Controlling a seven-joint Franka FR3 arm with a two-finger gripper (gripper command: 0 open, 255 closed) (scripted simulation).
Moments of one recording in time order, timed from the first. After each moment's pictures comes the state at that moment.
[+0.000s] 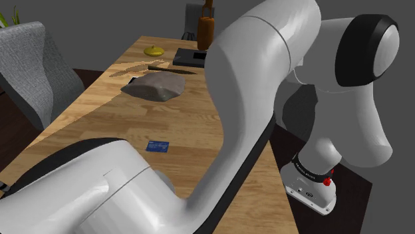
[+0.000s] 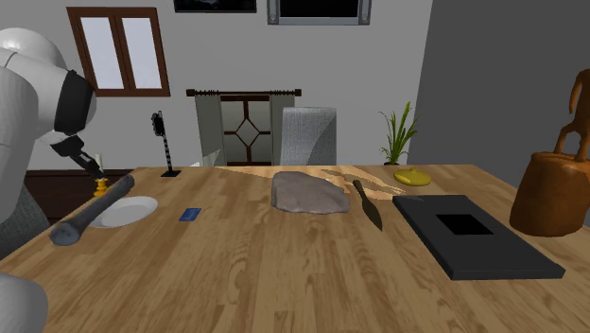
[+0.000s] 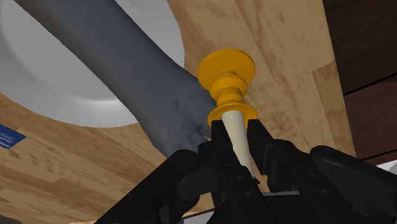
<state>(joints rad) 0.74 0.65 0.72 -1.51 -0.93 2.03 1.56</state>
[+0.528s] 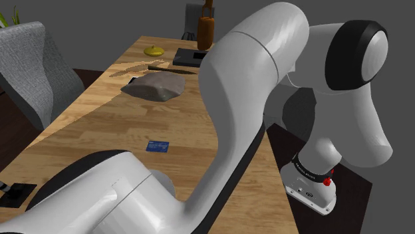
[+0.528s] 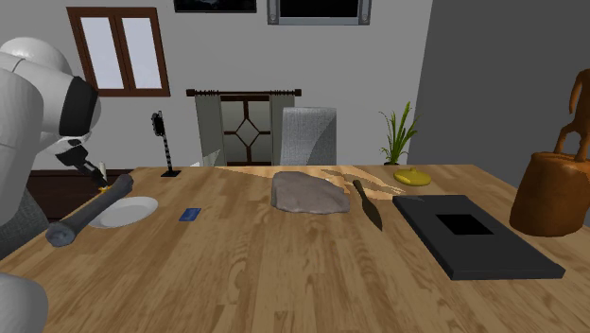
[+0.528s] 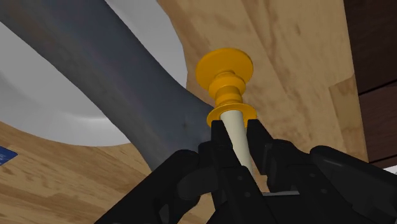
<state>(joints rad) 0.74 0.68 0.69 -1.54 -0.96 2.07 1.60</state>
